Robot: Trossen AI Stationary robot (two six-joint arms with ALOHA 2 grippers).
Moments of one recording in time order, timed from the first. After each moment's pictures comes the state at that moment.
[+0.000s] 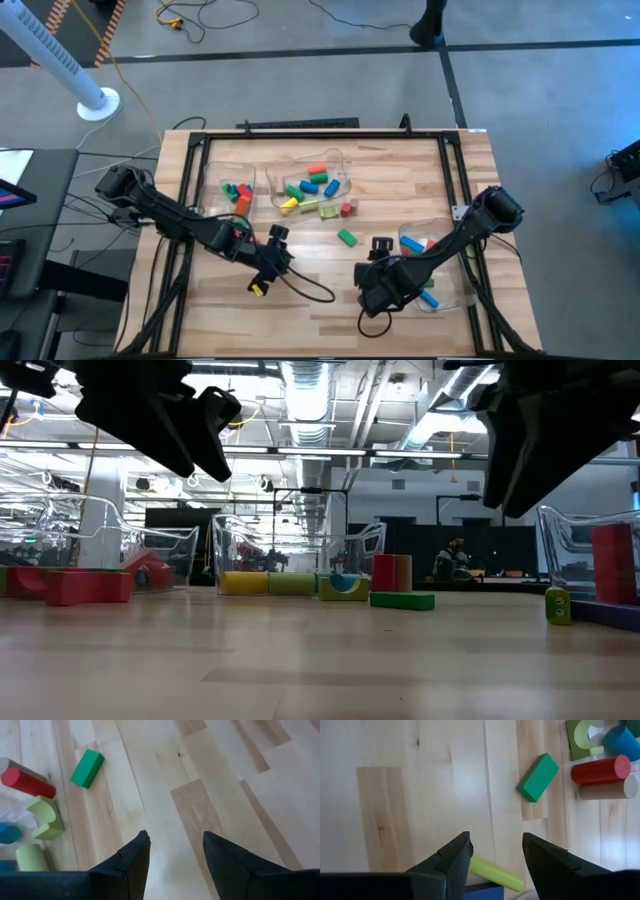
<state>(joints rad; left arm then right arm) -0.42 1.46 0.97 -0.38 -0.25 0.07 0.59 1.84 1.39 -1.05 0.50 0.59</state>
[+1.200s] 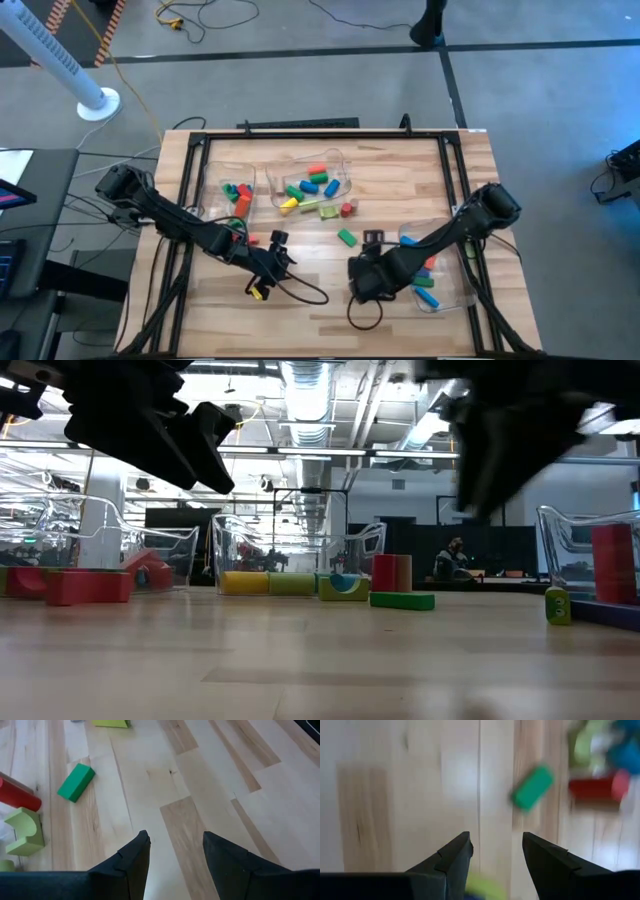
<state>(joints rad) -0.44 1.46 0.83 -0.11 -0.25 0.04 0.51 1.83 1.39 -1.02 0.45 0.43</state>
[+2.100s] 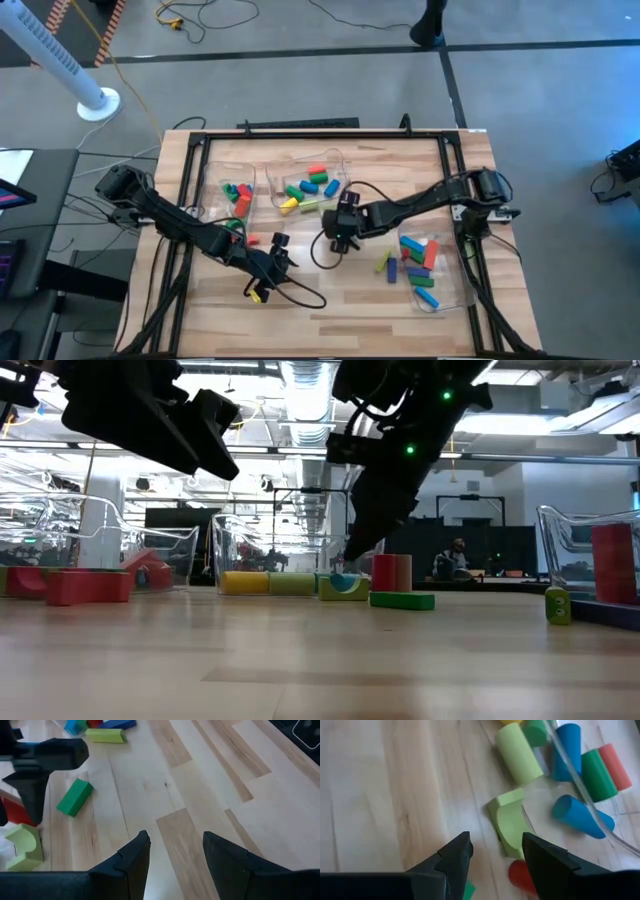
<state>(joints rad) -0.46 1.46 0.83 -0.06 -0.25 0.07 0.13 1.85 1.20 -0.40 0.44 0.17</state>
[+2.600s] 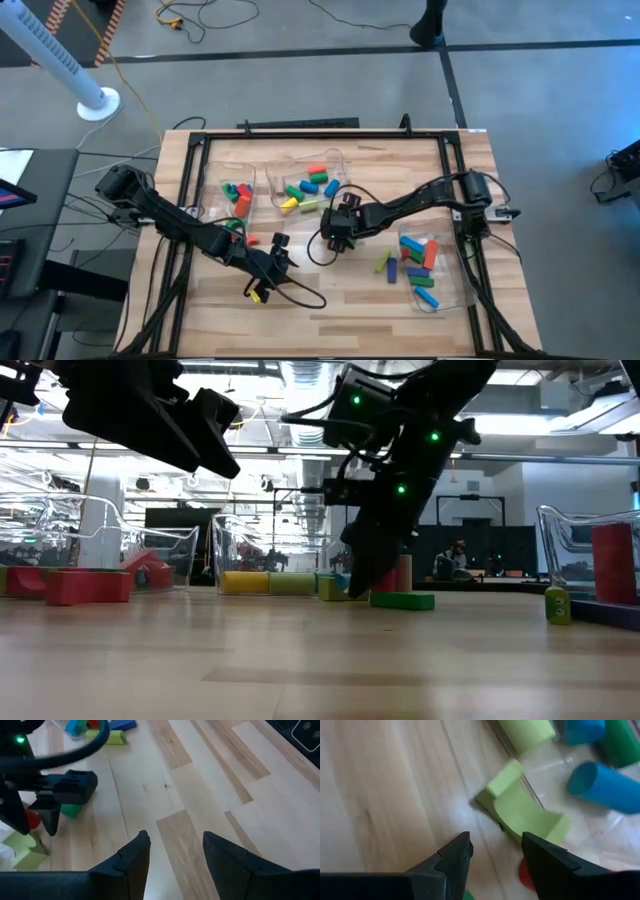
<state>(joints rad) -0.46 1.46 0.83 -0.05 -0.25 0.07 0.10 1.96 1.20 -0.39 0.44 0.28</state>
